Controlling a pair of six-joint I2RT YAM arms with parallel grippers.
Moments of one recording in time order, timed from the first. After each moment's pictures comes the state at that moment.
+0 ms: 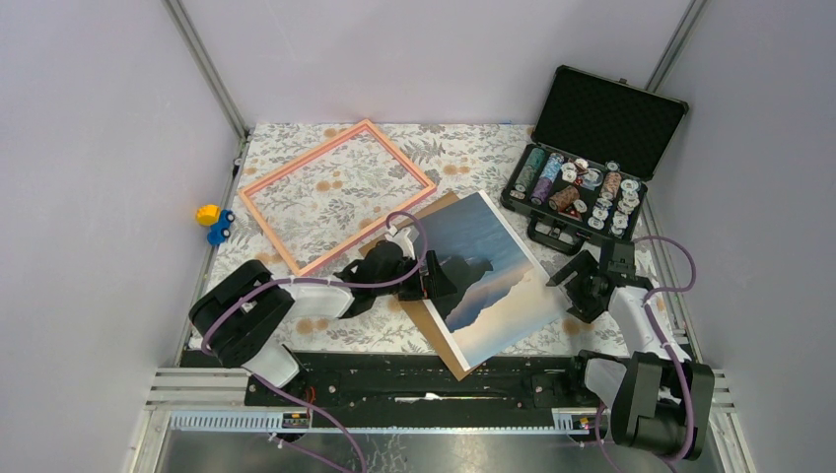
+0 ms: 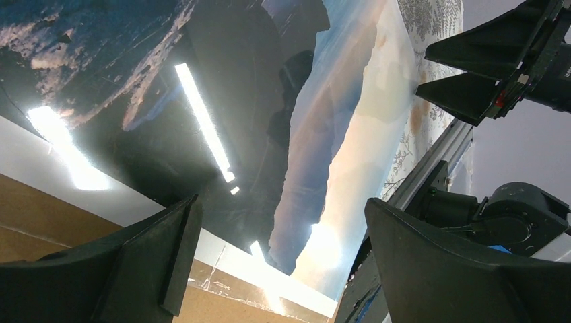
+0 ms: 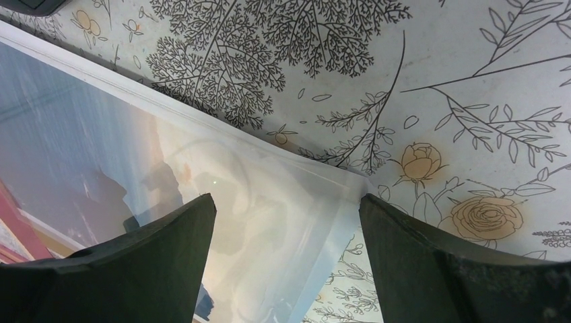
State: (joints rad) left arm -0.80 1.54 0.54 0.44 0.26 -0.88; right arm -0.20 1.05 0.46 -0.54 -0.18 0.71
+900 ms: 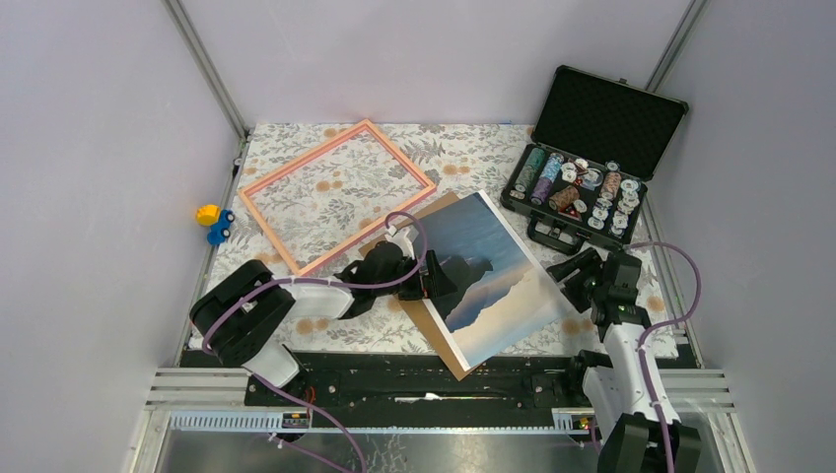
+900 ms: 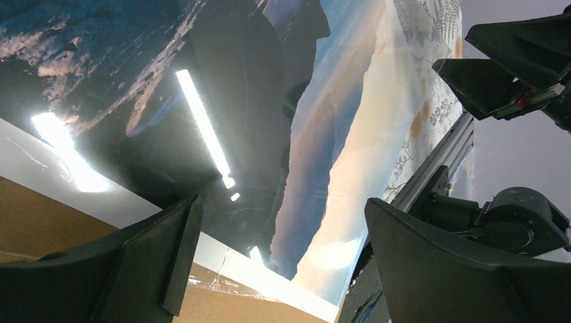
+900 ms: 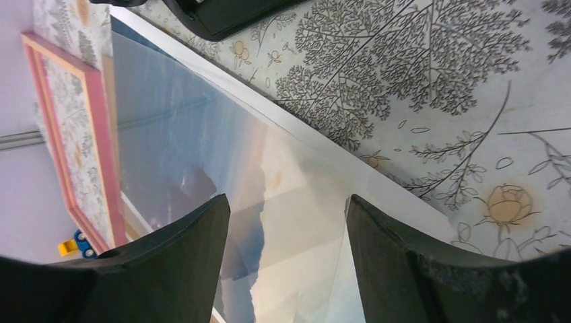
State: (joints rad) left arm -0.80 1.55 0.53 0.47 0.25 -0.88; right arm -0.20 0.77 0.32 -0.32 -0.26 0.79
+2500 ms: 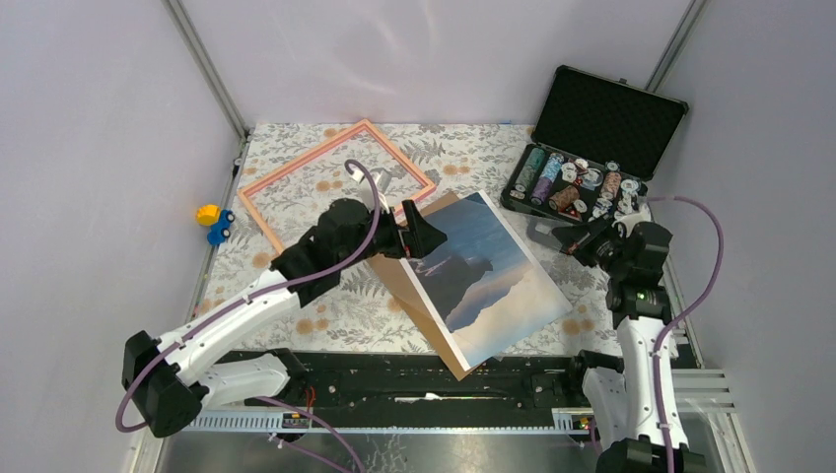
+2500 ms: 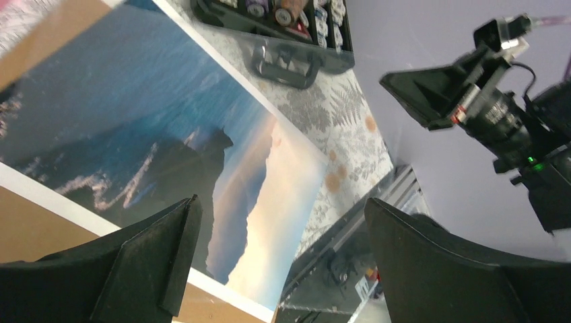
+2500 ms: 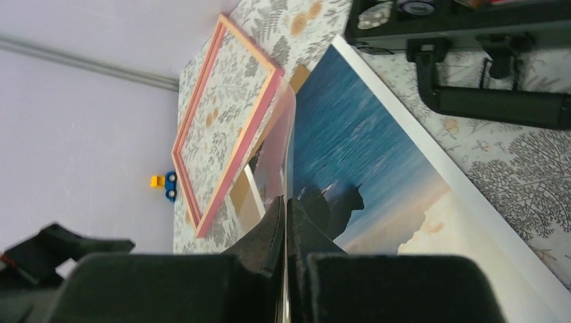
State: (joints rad) left arm -0.79 1.07 0.89 -0.12 0.10 -0.73; right arm -0.20 0.72 0.55 -0.22 -0.52 0.78
